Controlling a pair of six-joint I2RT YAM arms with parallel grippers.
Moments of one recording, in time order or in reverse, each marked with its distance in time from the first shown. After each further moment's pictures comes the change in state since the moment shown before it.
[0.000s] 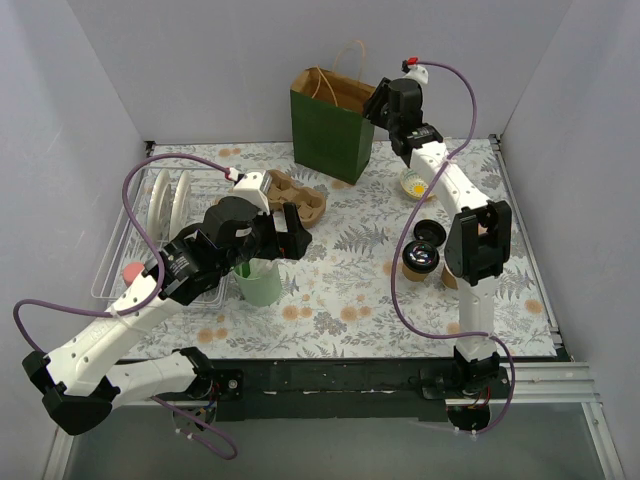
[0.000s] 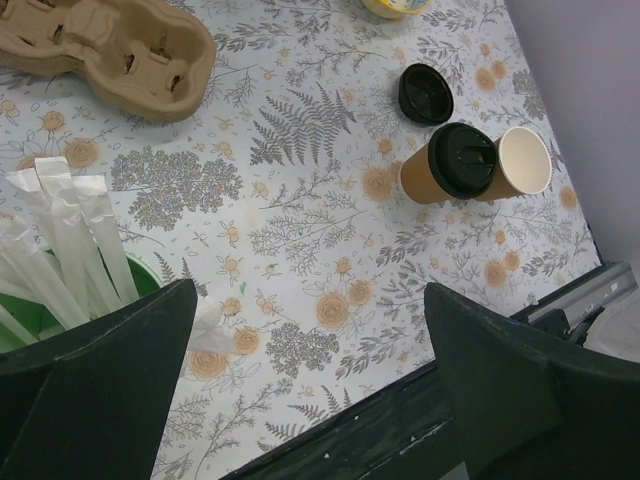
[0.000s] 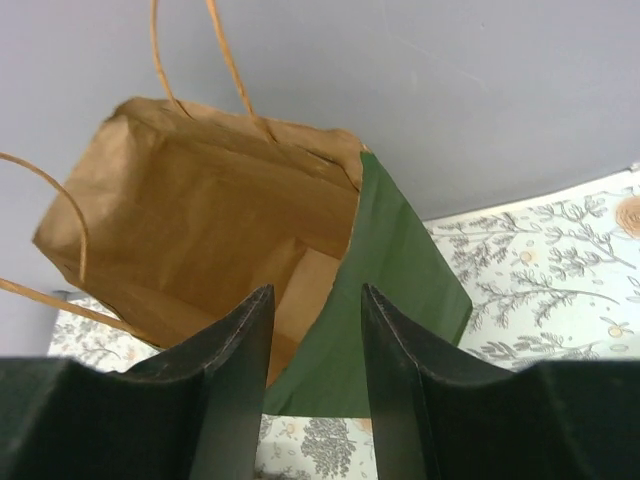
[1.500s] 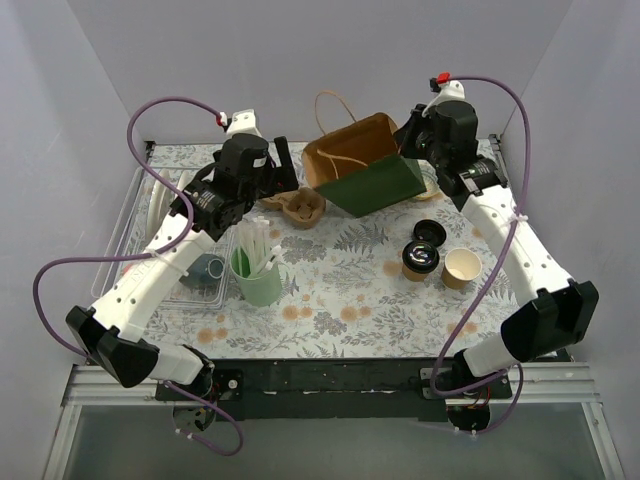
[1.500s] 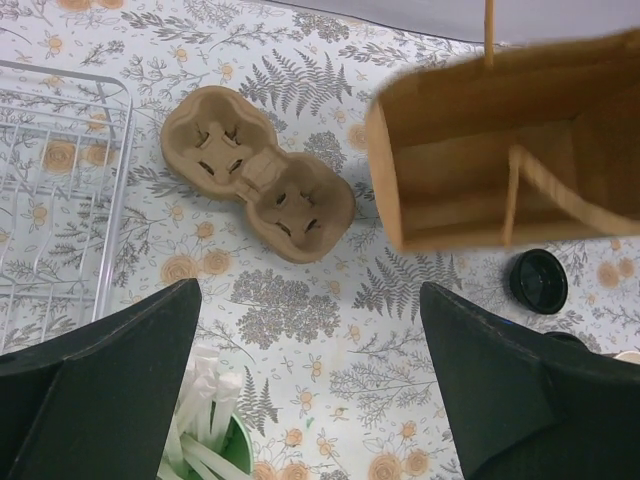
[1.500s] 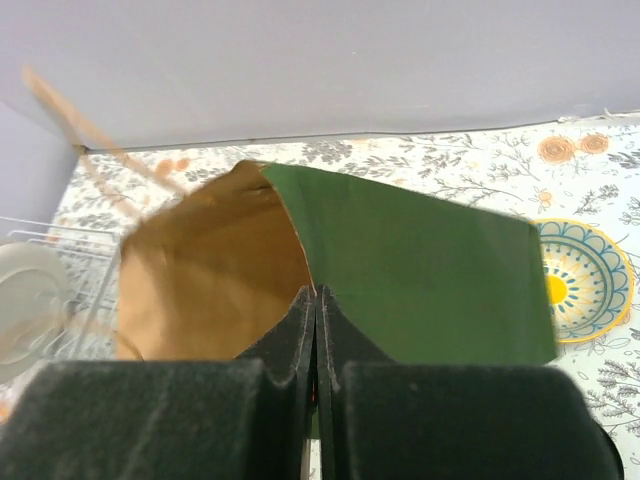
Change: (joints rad) left arm 0.212 0.351 0.347 -0.022 -0.202 0.026; right arm 0.010 -0.611 -0.486 -0.186 -0.104 -0.198
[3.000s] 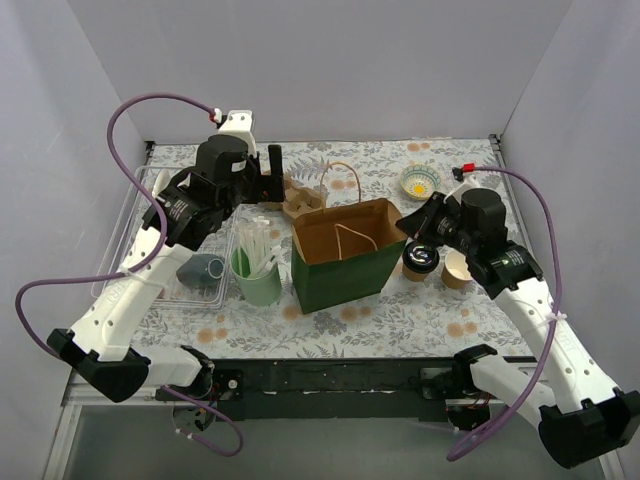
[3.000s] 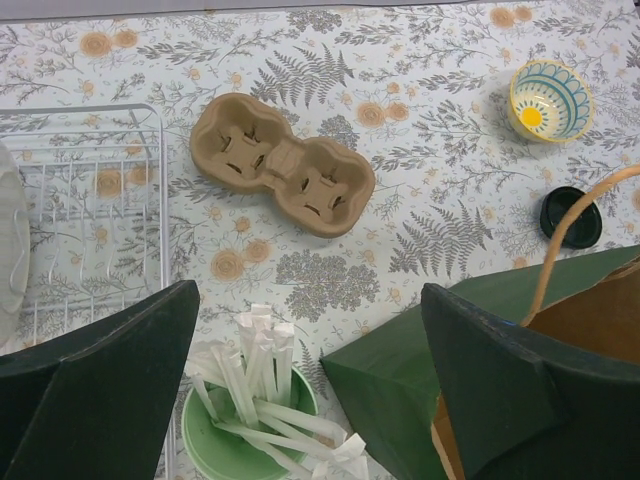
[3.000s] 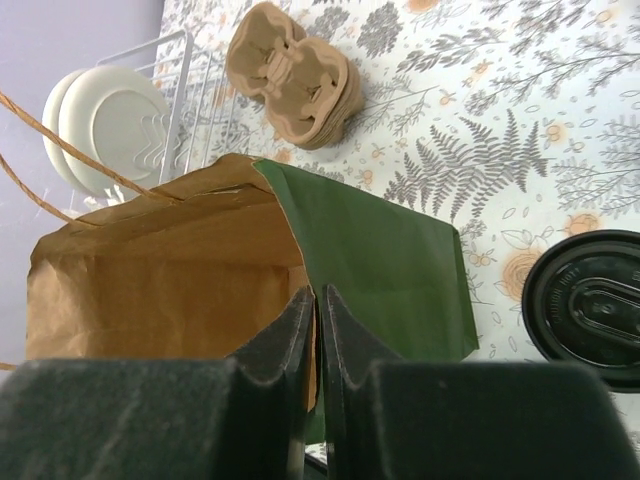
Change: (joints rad) left arm 0.004 -0.089 0.055 -0.119 0.071 0.204; right arm 0.003 -0.576 -0.591 -0.137 -0.270 0.310
